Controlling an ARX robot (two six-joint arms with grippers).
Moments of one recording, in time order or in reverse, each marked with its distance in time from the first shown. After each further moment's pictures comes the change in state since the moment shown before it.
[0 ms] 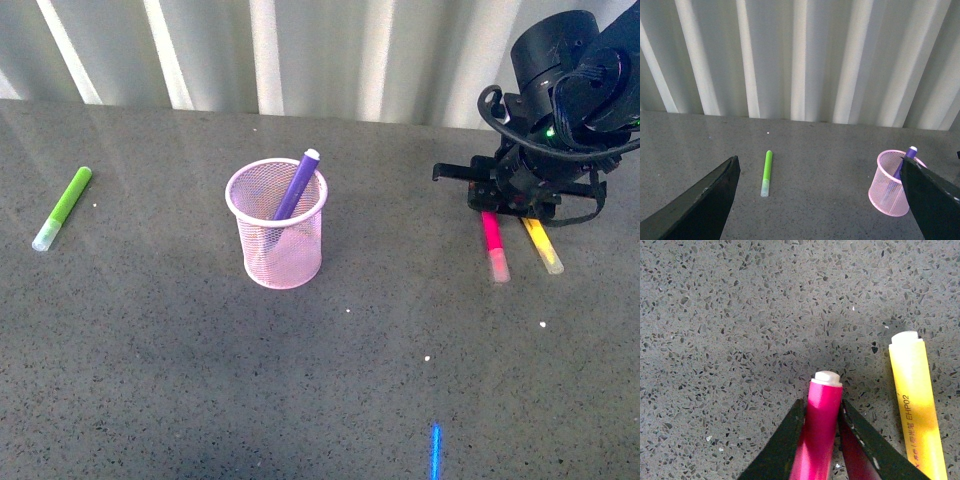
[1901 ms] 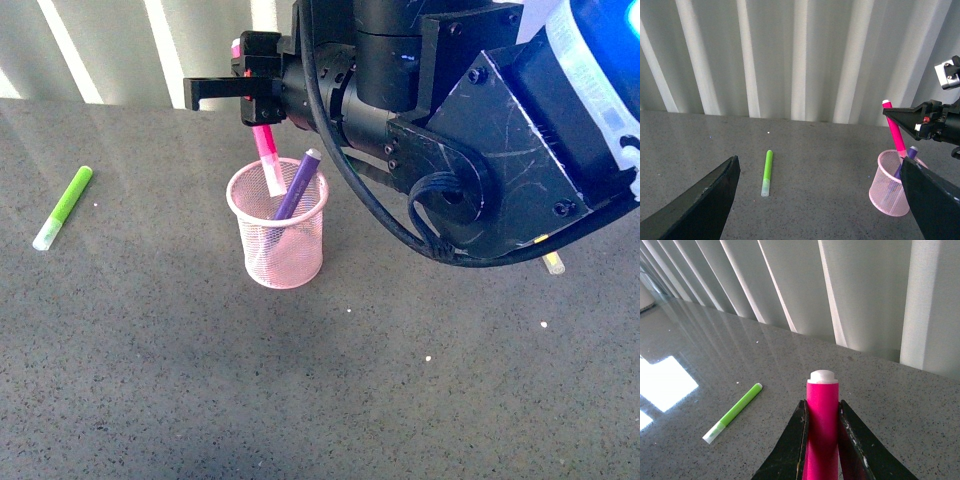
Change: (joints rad) left arm 0.000 0.000 0.000 0.000 0.000 0.000; right arm 0.368 -0.147 -0.284 1.037 -0.253 -0.045
